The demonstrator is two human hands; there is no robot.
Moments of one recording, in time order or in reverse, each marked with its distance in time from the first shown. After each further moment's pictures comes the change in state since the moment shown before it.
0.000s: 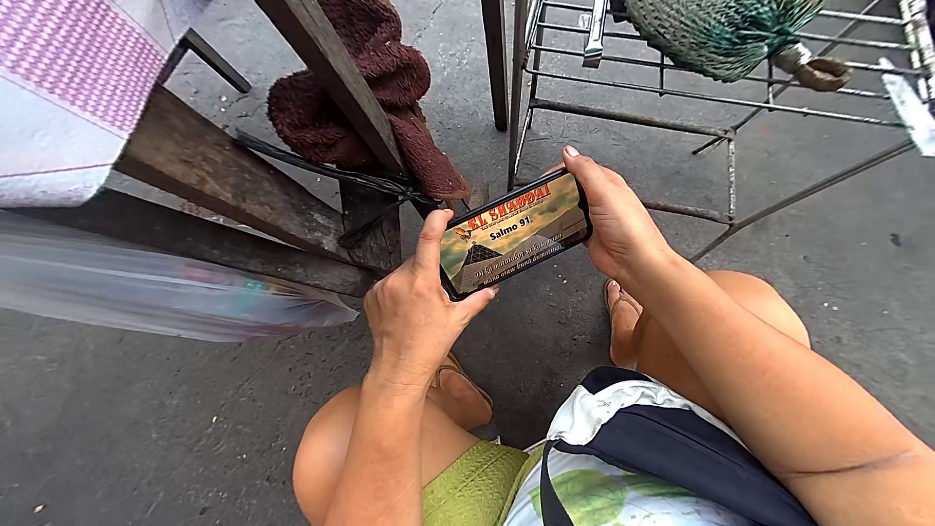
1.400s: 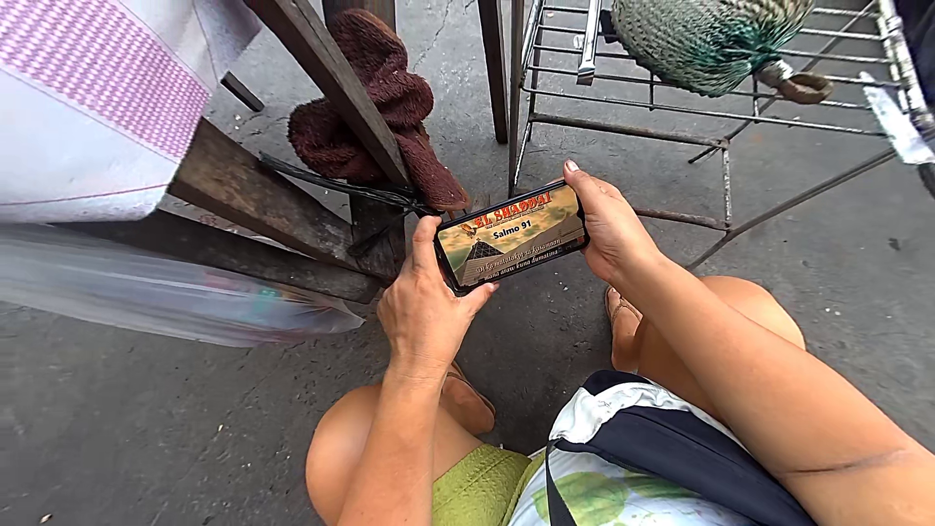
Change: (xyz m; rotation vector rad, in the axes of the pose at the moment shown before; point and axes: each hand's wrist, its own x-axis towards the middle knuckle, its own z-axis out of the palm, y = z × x) left_hand 0.005 0.011 0.006 -0.033 0.007 -0.207; right_hand -0.006 0.004 -0.006 0.030 0.023 -0.002
